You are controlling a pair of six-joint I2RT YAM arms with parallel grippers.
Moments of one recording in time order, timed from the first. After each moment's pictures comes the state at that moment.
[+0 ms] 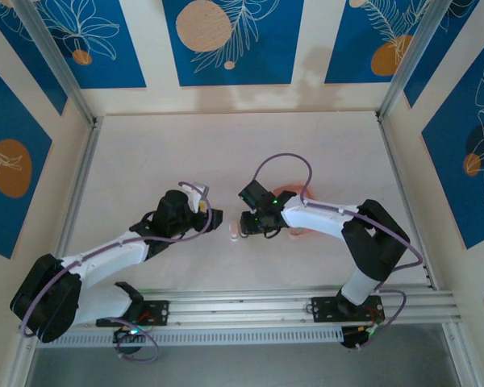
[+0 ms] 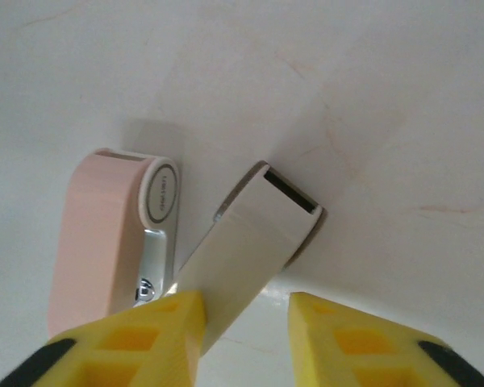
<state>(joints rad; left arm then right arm) -0.64 1.18 0.52 0.10 0.10 -0.31 0.82 1.65 1.01 -0.55 0.00 0.62</state>
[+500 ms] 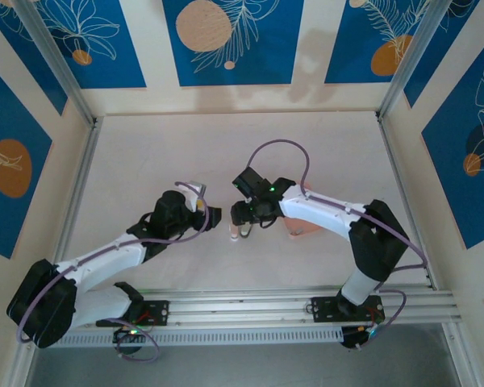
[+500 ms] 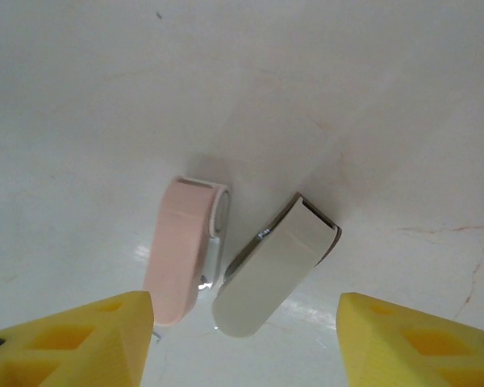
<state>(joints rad) -0.64 1.13 0.51 0.11 0.06 -0.32 0.83 1.68 1.18 -0.70 0.01 0.58</state>
